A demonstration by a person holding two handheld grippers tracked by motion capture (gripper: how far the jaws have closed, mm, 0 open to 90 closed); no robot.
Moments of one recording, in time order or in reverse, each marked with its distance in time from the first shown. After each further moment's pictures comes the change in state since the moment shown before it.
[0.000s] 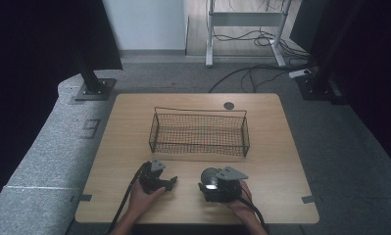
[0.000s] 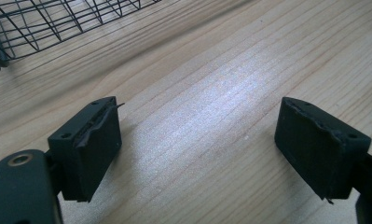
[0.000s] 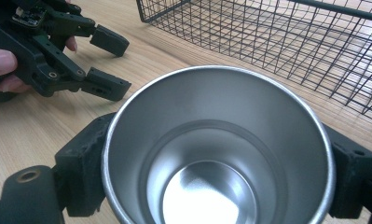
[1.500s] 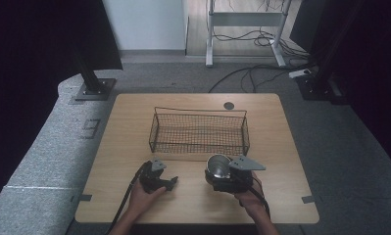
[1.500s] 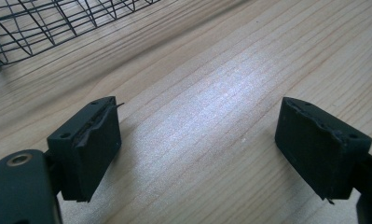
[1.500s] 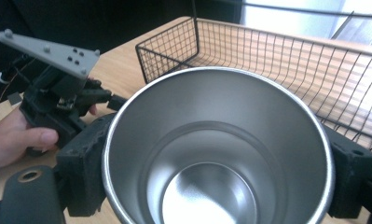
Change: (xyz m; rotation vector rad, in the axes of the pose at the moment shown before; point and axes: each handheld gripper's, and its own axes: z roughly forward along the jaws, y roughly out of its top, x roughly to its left) left arm 0.000 0.001 0.001 0.002 -0.013 0.014; right arm -0.016 0.044 -0.041 -0.142 0.023 0.032
